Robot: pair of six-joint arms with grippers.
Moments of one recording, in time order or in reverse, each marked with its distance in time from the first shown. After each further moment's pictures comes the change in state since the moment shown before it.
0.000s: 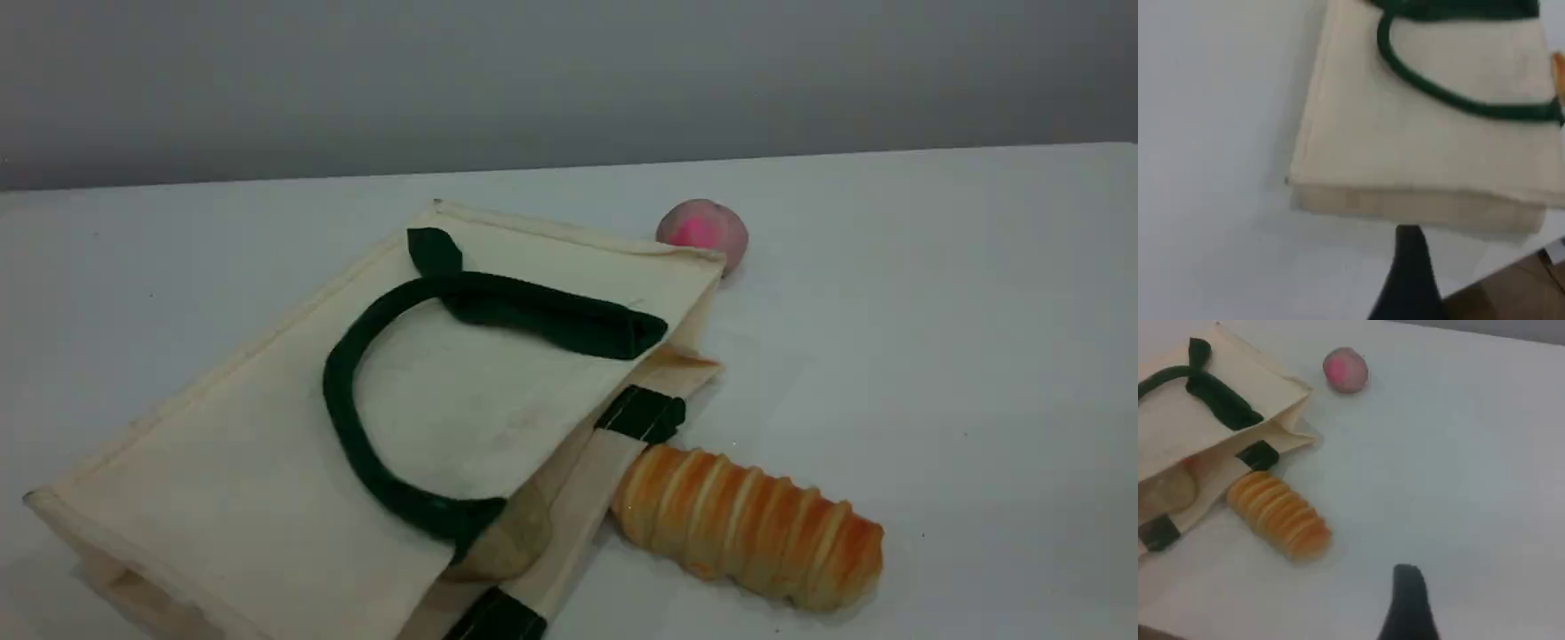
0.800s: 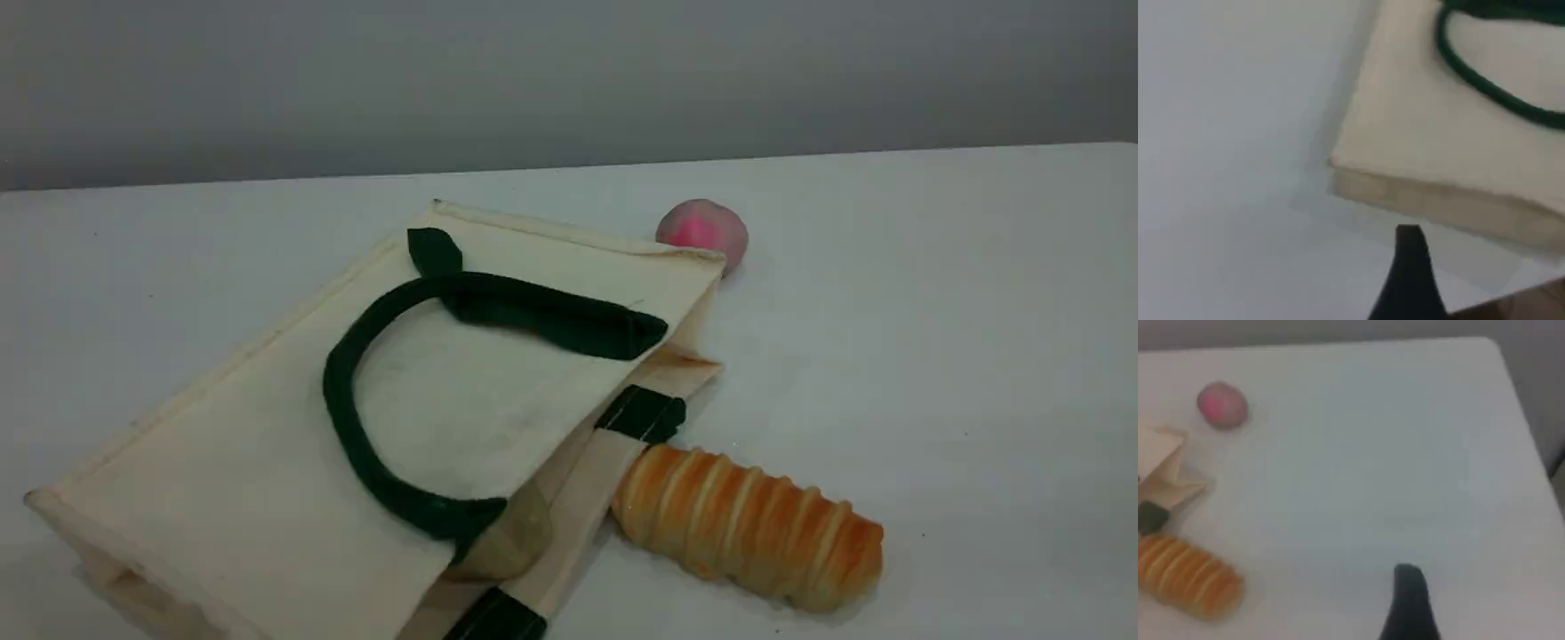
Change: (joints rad) left arm 0.192 -0.026 0.013 -0.007 0.004 0.002; right arm -0.324 -0.049 0.000 0.003 0.004 -0.001
